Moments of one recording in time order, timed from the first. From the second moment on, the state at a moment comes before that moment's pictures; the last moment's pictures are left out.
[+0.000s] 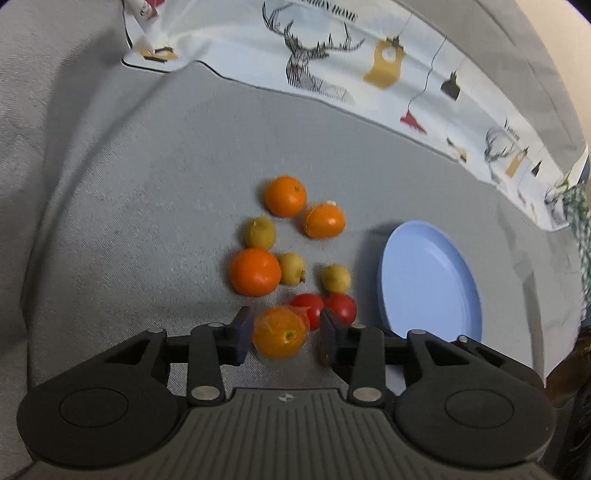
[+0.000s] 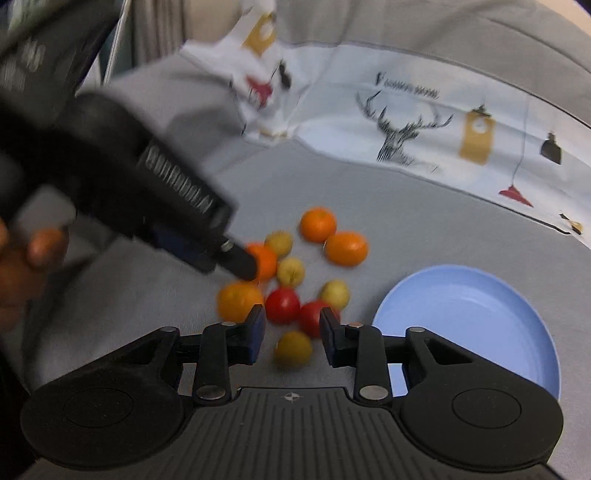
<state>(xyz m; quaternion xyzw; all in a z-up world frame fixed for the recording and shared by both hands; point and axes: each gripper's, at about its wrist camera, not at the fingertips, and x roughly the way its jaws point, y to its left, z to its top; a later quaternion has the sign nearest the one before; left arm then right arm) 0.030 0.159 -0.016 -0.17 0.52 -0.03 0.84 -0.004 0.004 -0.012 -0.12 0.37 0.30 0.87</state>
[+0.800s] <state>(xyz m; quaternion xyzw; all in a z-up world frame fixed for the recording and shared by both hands) 0.030 0.161 -0.025 -0.13 0.54 0.02 0.83 0.000 0.010 -0.033 -0.14 0.39 0.29 0.86</state>
